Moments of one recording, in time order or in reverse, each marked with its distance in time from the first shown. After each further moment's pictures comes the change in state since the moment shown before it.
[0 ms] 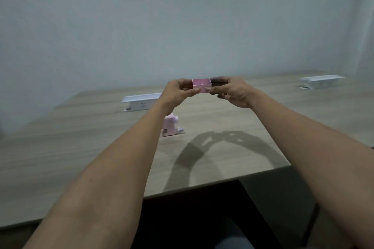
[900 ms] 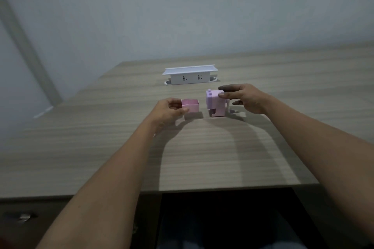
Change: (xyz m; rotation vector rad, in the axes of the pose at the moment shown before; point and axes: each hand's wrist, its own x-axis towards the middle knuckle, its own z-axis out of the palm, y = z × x) left_hand -0.078 -0.158 -0.143 -0.013 0.197 -0.379; right_hand 0.101 0.118 0.106 -0.102 -0.161 0.146
